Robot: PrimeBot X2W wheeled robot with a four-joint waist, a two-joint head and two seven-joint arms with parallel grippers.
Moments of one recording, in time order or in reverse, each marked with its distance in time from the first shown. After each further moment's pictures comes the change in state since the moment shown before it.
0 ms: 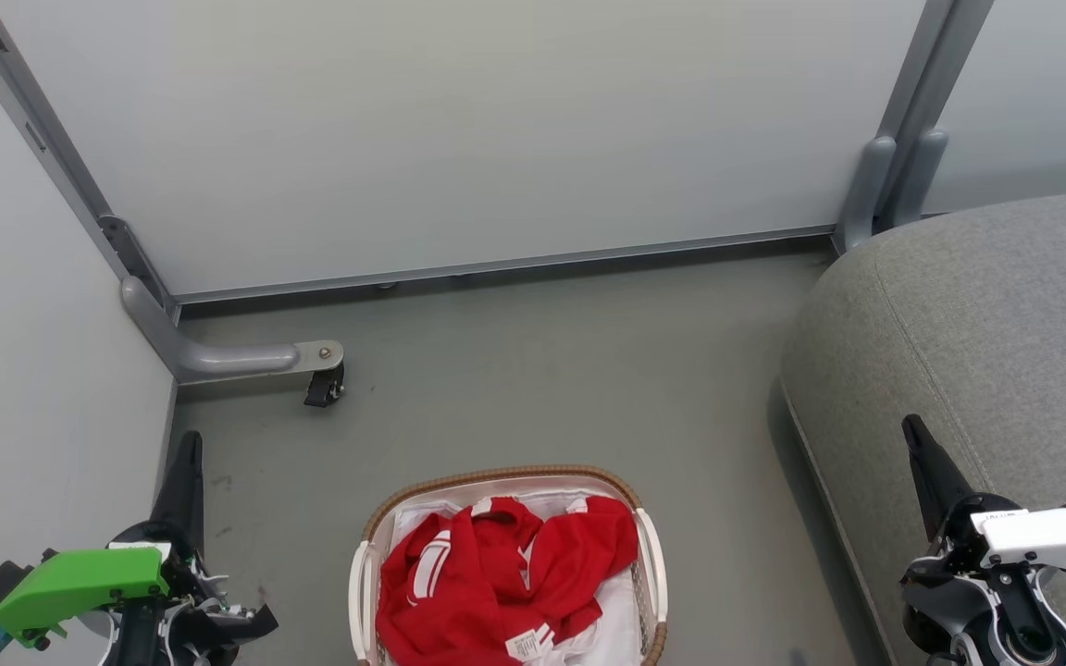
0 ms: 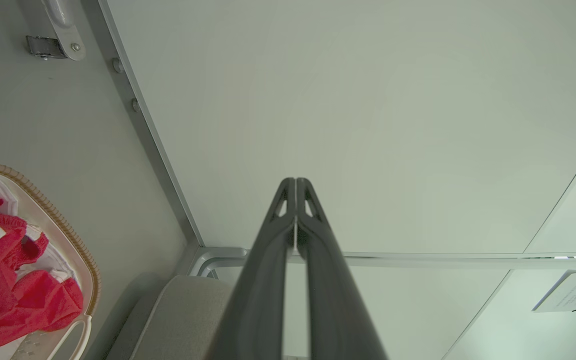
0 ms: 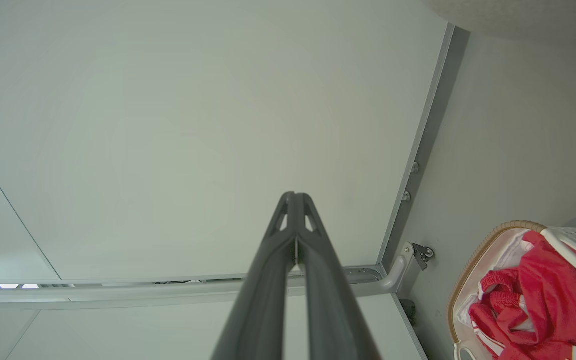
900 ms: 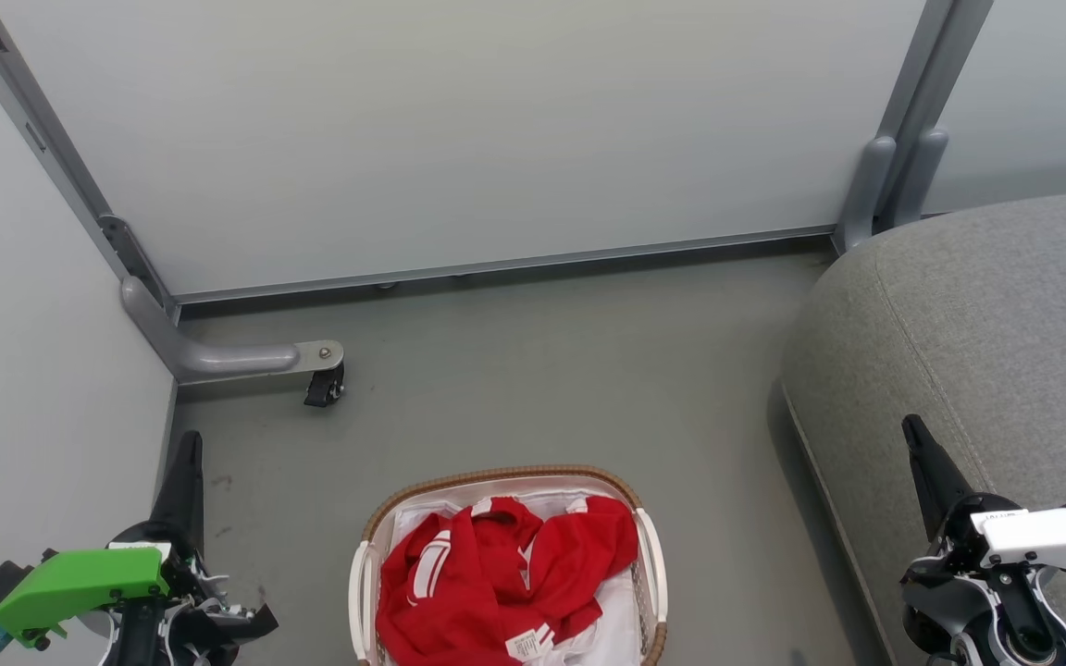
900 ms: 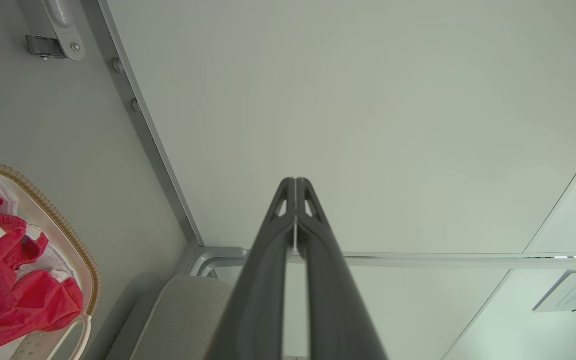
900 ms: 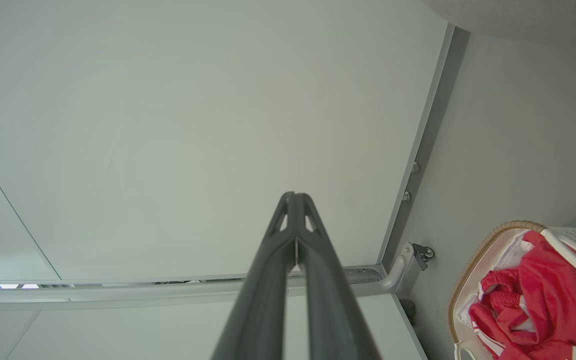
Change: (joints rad) left arm 0.000 0.000 0.000 0.000 0.000 0.000 0.000; right arm 0.000 0.000 0.000 0.000 0.000 0.000 0.000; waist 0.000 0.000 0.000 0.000
